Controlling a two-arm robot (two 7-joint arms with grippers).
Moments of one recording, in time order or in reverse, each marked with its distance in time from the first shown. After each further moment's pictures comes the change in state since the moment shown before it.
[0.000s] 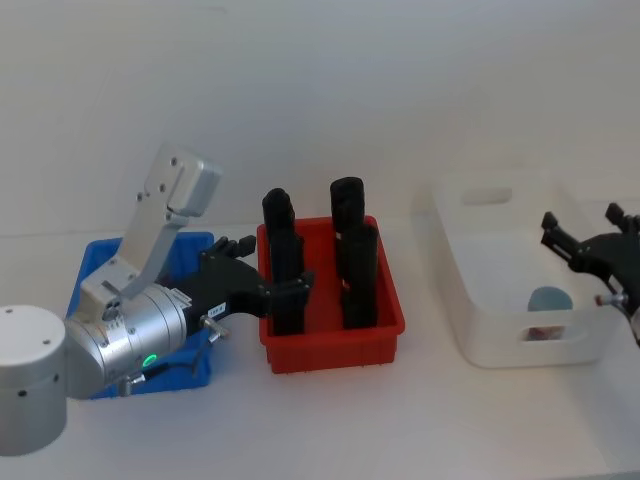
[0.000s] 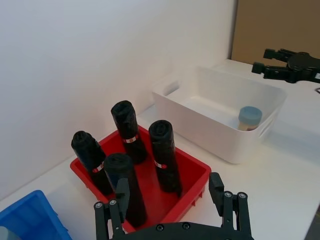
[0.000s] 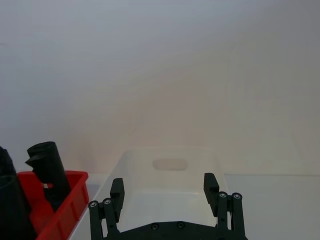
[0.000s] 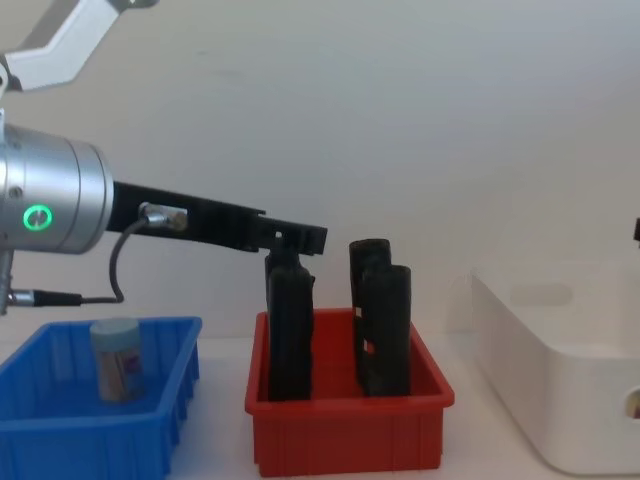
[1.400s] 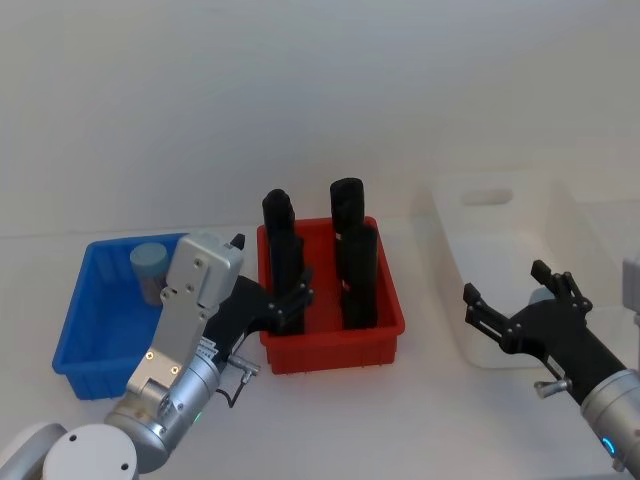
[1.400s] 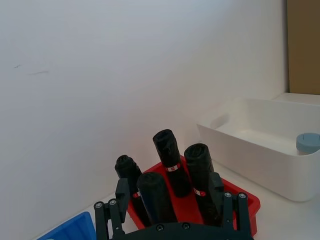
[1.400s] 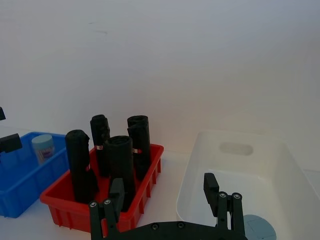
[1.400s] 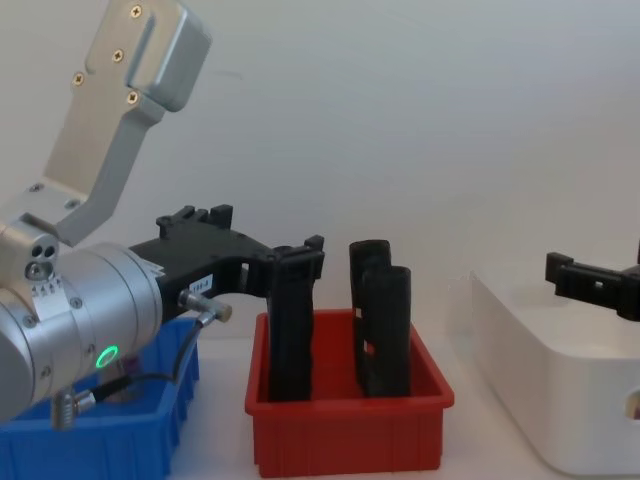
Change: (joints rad) left arm 0.121 -0.047 0.128 0.095 0.161 -0.508 0.357; right arm -0.286 0.027 -0.114 -0.400 -0.073 0.079 -0.068
